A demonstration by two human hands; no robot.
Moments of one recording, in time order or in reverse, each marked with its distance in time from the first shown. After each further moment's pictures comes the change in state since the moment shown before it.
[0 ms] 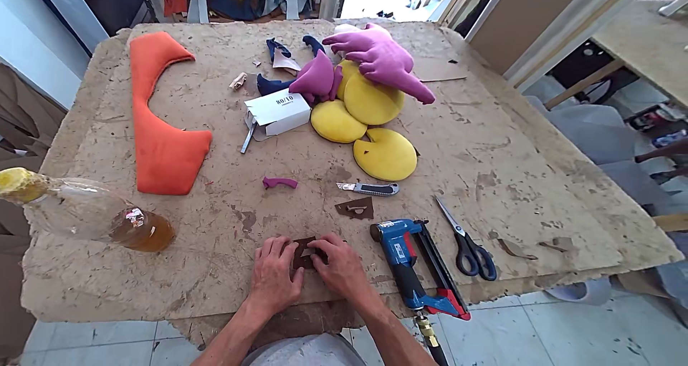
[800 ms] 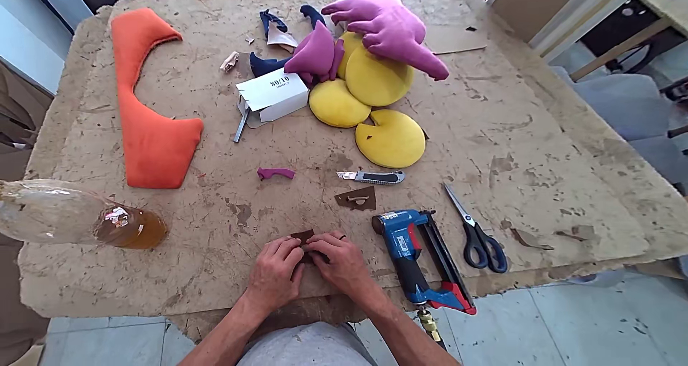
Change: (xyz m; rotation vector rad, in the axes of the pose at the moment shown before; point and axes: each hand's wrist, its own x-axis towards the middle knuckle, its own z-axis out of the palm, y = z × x) left_hand -0.002 -0.002 0.011 -0.072 0.165 0.271; right_hand -0.006 0.024 0.013 0.053 0.202 -0.339
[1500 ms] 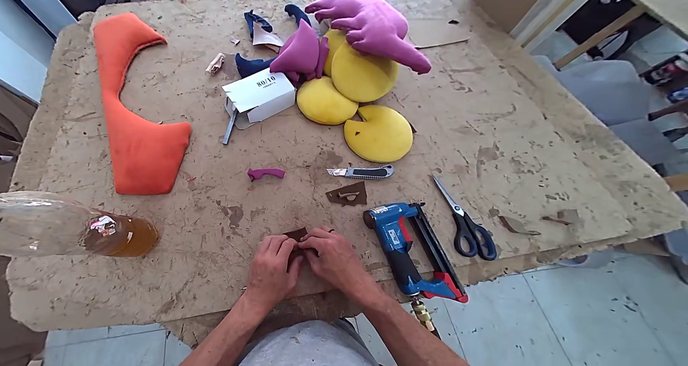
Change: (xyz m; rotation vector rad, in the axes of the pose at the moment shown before) left_hand 0.007 0.003 0.010 -0.026 0.037 -0.093; right_hand 0.013 -0.013 -0.011 0.005 -0.132 0.088
